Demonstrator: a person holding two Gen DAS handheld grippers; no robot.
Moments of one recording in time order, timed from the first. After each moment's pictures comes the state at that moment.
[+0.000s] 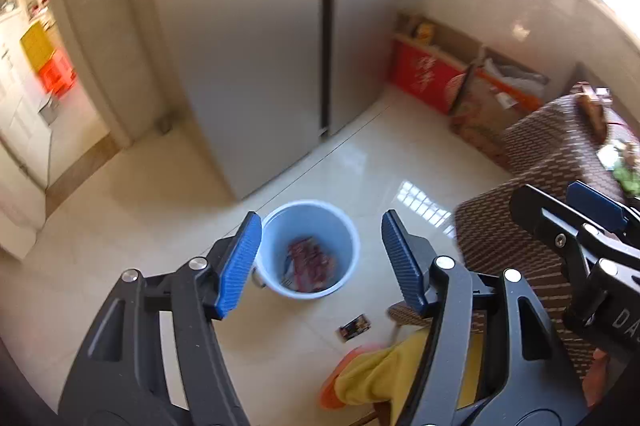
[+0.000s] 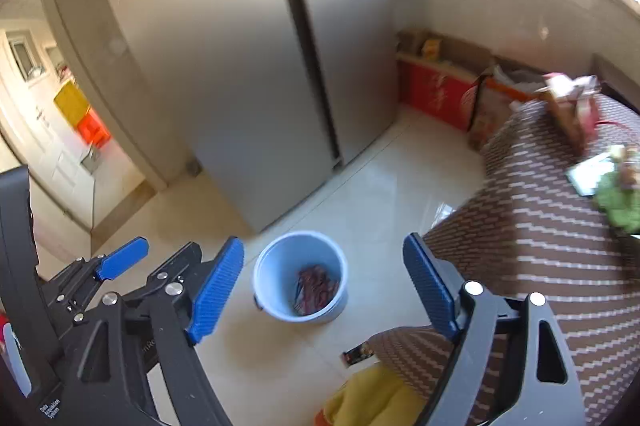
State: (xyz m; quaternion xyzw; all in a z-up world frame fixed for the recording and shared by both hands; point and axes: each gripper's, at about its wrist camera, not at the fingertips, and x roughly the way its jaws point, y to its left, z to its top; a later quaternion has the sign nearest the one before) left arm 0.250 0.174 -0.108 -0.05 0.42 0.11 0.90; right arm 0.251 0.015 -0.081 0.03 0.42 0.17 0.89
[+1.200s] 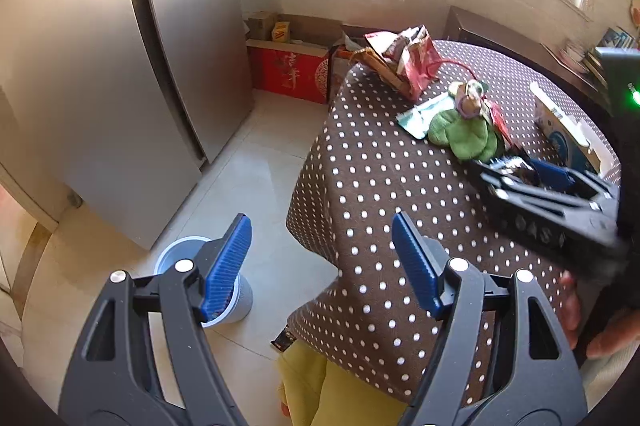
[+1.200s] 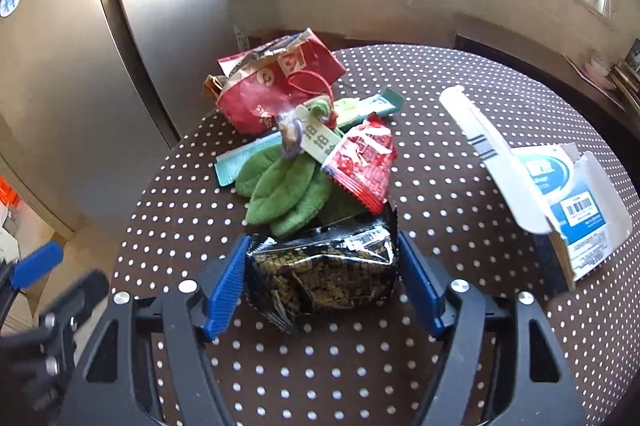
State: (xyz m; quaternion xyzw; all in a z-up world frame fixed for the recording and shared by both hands) left arm 0.282 -0.025 -0.092 0.03 0.42 -0.08 0.90; right arm 0.269 -0.213 -0.102 0.05 0.43 -0.02 0.90
